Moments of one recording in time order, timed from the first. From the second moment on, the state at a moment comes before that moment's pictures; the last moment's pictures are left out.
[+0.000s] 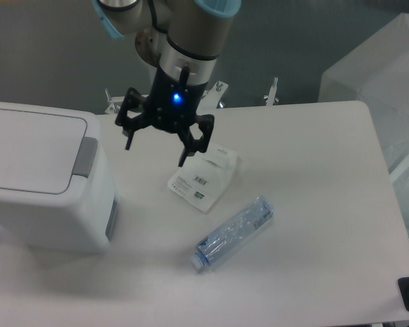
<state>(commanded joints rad) 2.36 -1.70 -1.46 -1.34 1.09 0.43</state>
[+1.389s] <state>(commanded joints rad) 2.30 -1.70 -1.54 -1.29 1.15 0.38</state>
